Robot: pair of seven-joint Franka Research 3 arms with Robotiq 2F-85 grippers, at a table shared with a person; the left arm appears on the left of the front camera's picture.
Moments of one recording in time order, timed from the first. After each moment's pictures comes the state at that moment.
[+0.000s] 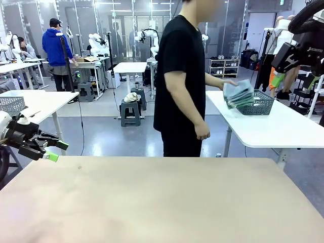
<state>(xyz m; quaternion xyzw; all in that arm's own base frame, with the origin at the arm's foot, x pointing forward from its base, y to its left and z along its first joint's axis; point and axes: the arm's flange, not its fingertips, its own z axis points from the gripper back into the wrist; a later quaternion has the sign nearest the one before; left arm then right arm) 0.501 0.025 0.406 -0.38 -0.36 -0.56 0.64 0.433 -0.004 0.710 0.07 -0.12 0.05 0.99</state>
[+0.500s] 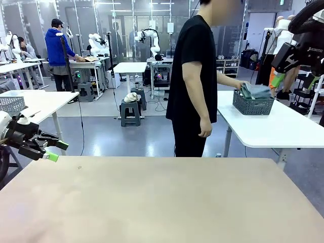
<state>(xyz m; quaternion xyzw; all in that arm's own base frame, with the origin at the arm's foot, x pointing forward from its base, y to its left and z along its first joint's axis) 0.501 0.025 0.406 -0.38 -0.36 -0.56 0.64 0.433 -0.004 0.710 0.07 -0.12 0.05 0.99</state>
